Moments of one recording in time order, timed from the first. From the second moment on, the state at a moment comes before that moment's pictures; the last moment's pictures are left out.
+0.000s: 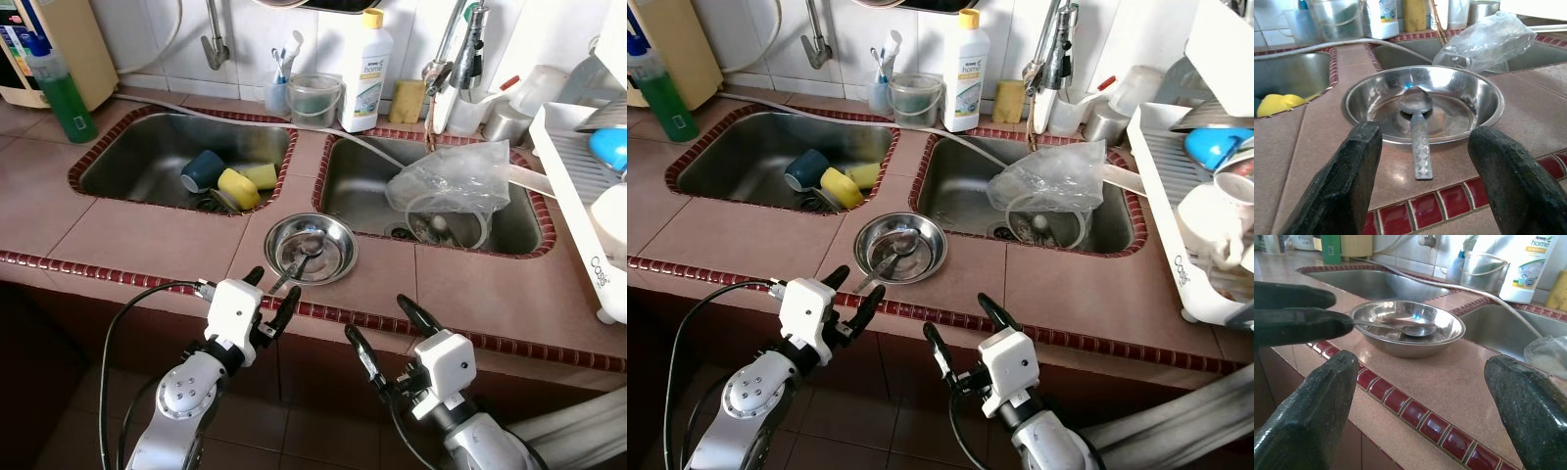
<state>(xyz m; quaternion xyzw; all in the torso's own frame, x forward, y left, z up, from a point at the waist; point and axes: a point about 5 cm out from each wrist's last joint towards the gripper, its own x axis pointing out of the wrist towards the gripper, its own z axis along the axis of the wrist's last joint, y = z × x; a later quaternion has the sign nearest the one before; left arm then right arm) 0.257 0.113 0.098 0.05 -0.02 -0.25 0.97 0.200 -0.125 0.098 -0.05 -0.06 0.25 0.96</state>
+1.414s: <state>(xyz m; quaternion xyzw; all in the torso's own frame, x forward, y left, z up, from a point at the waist) 0.260 0.107 0.097 0.04 -0.02 -0.25 0.97 0.192 -0.120 0.112 -0.02 -0.06 0.26 0.96</state>
